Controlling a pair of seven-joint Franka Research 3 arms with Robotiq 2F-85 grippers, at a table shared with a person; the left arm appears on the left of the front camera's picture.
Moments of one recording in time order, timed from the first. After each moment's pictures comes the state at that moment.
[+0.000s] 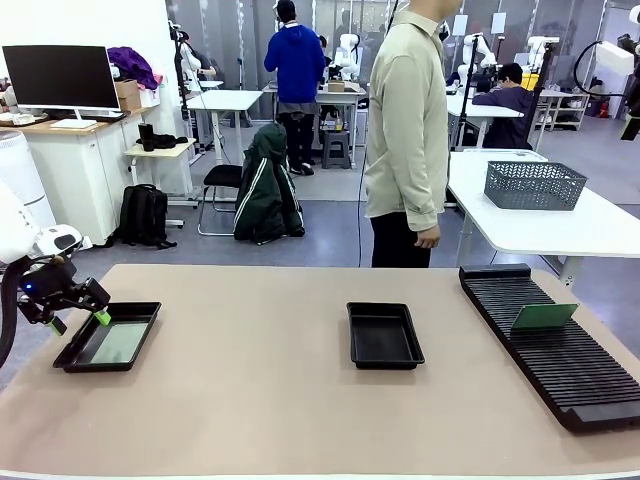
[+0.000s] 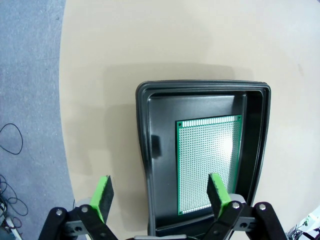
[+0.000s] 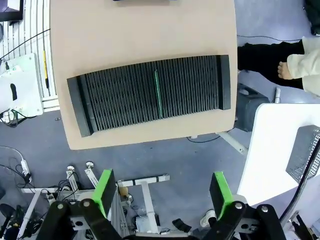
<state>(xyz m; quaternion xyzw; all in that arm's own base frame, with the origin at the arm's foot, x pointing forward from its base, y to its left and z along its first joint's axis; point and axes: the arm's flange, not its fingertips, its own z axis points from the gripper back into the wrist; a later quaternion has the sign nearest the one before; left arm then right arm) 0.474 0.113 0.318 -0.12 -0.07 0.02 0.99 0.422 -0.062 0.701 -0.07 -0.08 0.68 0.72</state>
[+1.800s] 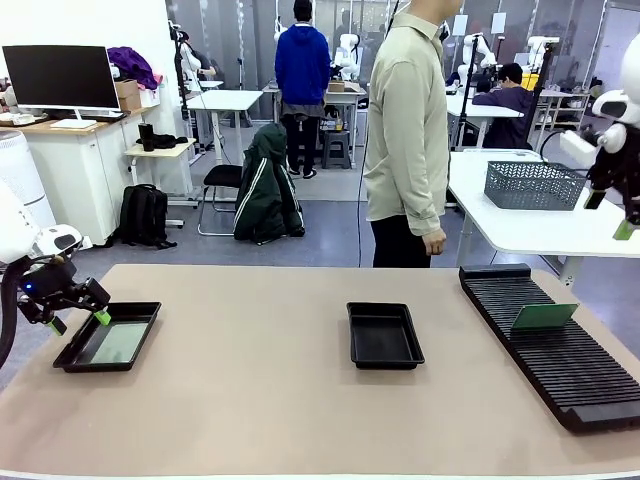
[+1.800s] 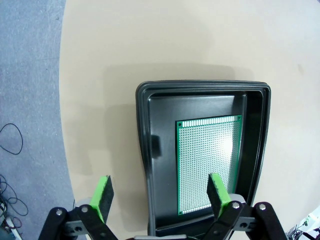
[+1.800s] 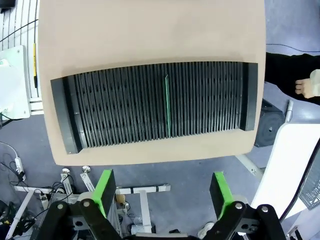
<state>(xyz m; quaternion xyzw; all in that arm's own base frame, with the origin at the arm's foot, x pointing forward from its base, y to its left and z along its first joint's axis) 0.474 0.113 0.318 -0.12 -0.07 0.02 0.99 0.446 -0.062 0.571 -0.06 -0.07 0.70 0.70</state>
